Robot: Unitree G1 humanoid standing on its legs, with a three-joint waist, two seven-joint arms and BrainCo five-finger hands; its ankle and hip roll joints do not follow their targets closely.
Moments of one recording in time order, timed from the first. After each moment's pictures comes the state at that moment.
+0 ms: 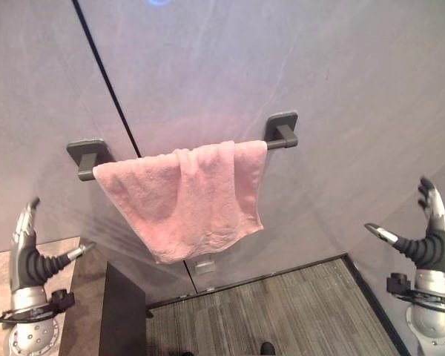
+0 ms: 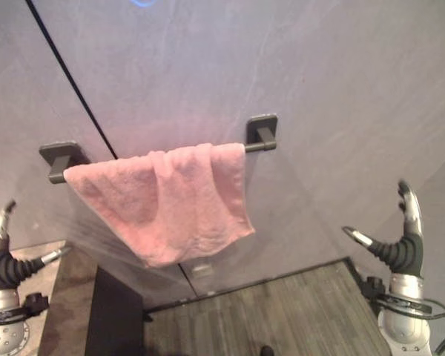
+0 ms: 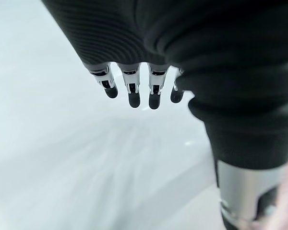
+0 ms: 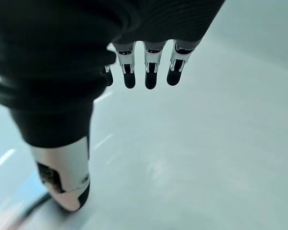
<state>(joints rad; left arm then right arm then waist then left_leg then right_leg) 0.39 0.67 0.33 -0.25 0.39 -0.34 0.58 0.35 -0.77 -0.20 -0.36 -0.42 -0.37 -0.51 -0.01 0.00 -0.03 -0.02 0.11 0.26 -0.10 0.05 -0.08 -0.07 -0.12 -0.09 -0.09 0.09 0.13</state>
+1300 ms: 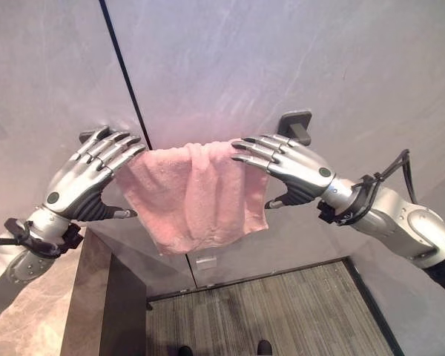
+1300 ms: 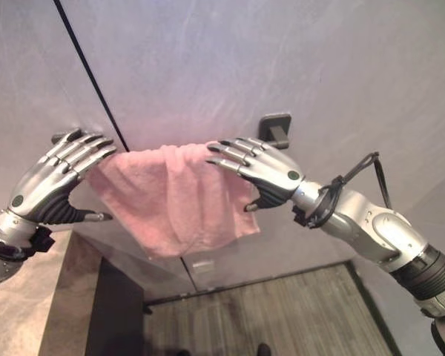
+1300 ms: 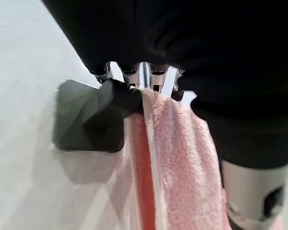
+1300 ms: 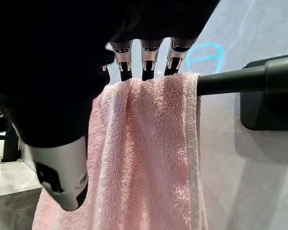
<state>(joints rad) 0.11 1.27 0.10 -0.24 0.46 -0.41 0.29 -0.60 -1.08 0.55 -0.26 -0.44 -0.31 -0.07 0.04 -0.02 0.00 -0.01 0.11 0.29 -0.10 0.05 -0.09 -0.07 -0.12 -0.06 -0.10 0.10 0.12</state>
